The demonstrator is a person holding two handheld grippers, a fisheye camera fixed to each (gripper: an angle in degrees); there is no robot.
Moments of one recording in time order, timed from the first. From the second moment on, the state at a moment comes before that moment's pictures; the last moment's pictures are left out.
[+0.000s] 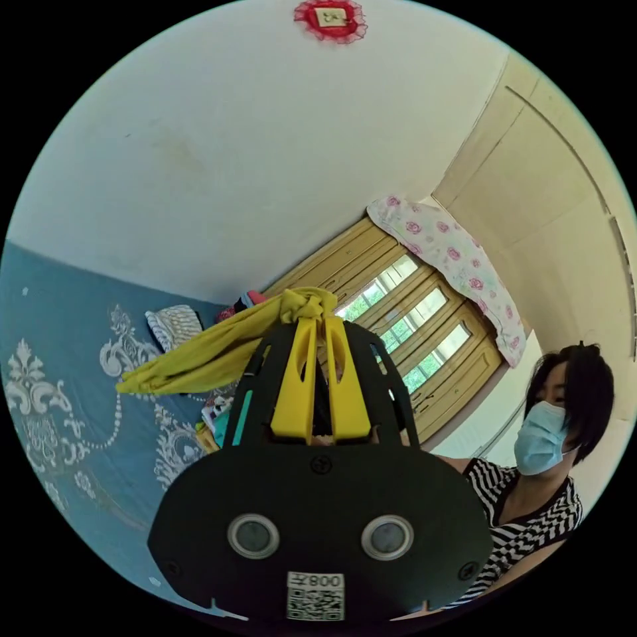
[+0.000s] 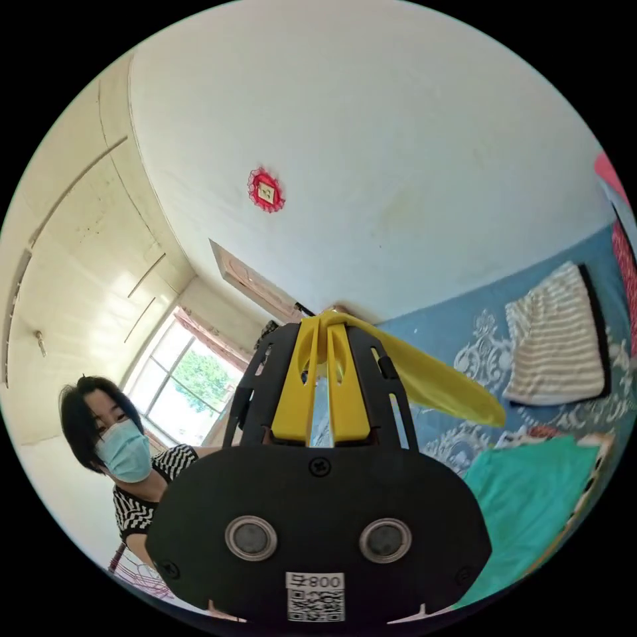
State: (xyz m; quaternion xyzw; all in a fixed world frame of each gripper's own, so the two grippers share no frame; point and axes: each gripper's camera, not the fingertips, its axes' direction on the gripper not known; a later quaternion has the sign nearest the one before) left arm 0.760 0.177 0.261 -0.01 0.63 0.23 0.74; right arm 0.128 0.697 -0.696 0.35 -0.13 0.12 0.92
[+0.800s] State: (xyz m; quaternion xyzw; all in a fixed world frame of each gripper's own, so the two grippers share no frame) left arm 0.950 0.316 0.783 -0.25 0.51 0.25 0.79; right arm 0.379 0.733 -0.644 0.06 0.27 0.43 0.86
